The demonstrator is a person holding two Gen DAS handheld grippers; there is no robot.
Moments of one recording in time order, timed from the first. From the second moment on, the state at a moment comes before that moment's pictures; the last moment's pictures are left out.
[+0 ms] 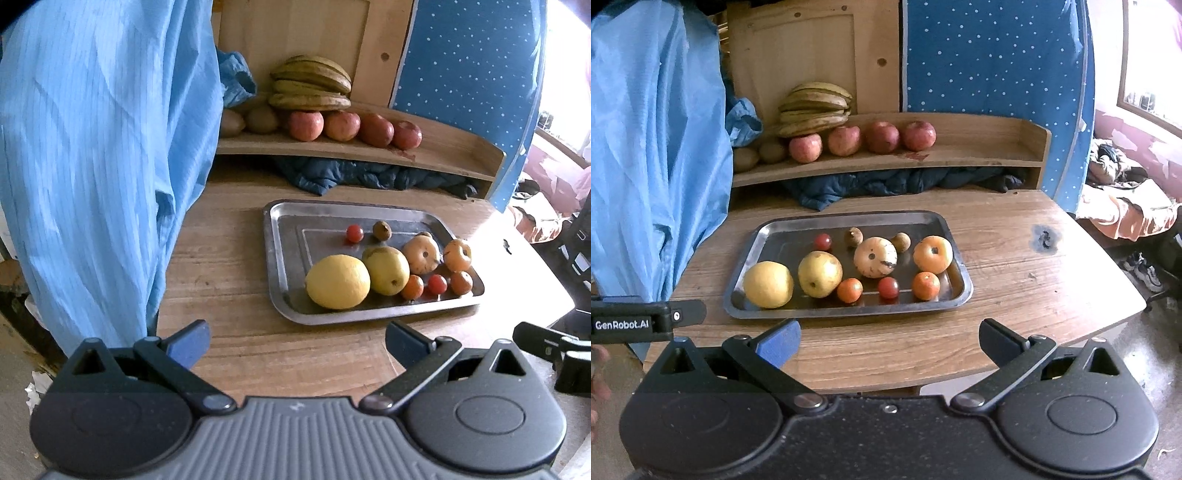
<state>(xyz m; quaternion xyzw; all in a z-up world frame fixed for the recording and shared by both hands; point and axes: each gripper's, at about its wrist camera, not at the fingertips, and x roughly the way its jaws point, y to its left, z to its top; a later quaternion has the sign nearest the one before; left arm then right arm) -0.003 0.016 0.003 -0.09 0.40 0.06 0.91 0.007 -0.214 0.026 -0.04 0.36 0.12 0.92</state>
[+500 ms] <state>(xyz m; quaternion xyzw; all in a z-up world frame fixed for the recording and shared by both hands) -0.007 0.008 0.004 -0.08 0.40 0.06 0.91 0.009 -0.220 0.024 -0.04 0.37 0.13 0.92</state>
